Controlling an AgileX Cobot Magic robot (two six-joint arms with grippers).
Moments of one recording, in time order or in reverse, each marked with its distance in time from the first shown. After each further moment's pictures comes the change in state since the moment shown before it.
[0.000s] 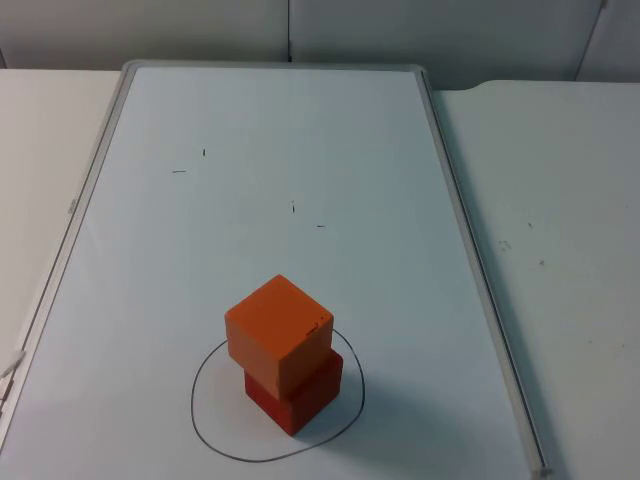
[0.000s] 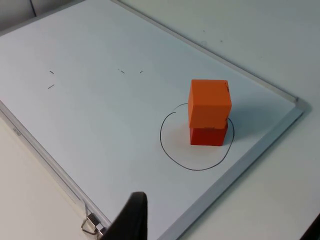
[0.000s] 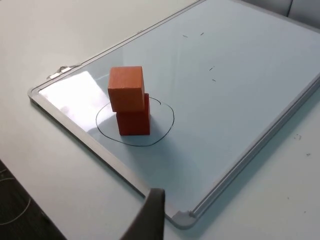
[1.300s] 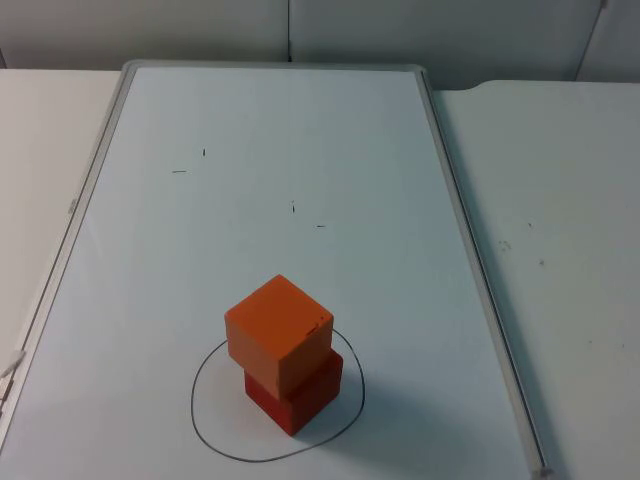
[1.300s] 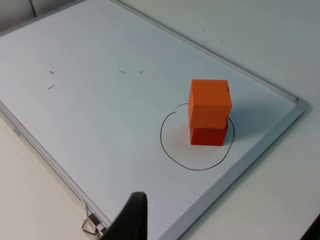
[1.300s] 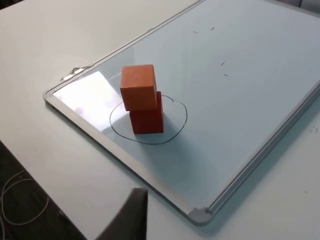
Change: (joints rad) right arm 0.000 0.000 0.001 0.034 0.005 0.029; left arm 0.000 0.000 0.000 0.000 0.000 0.002
